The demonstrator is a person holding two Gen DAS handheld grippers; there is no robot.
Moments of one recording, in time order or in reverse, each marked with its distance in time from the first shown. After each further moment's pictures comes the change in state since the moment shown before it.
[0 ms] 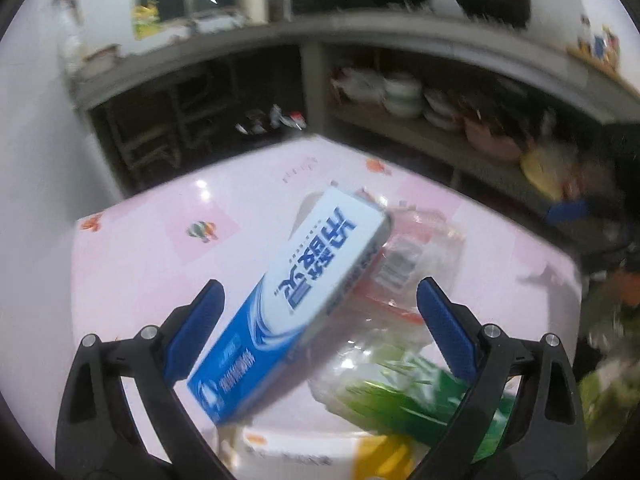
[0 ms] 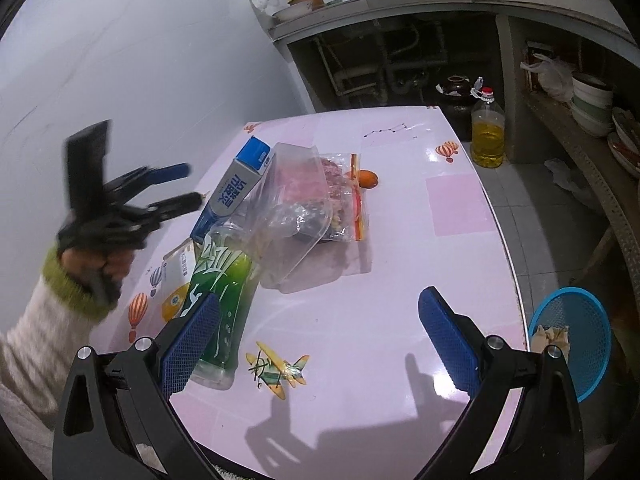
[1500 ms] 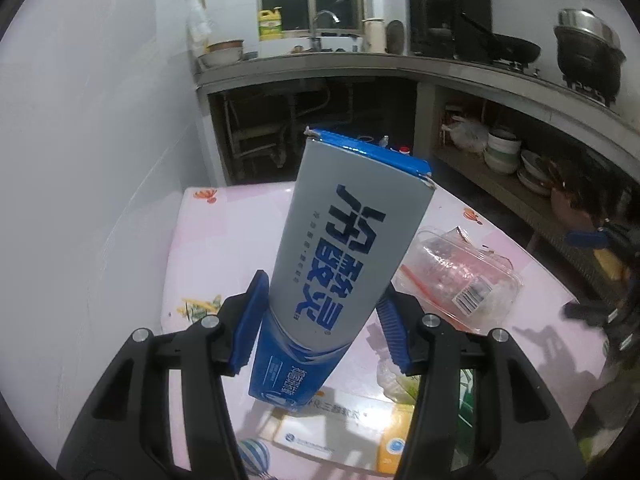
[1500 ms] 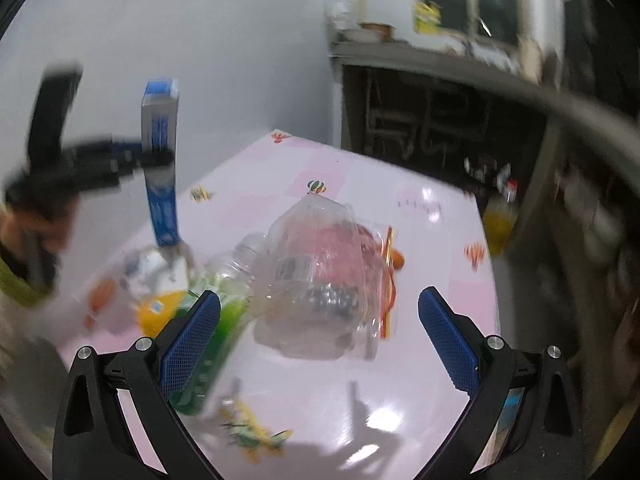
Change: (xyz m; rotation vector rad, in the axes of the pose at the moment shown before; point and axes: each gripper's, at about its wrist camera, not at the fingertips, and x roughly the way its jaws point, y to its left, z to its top) left arm -0.087 0.023 -0.022 -0.295 -0.124 0.340; right arm 0.049 0.077 0.033 -0.487 -0.083 -0.155
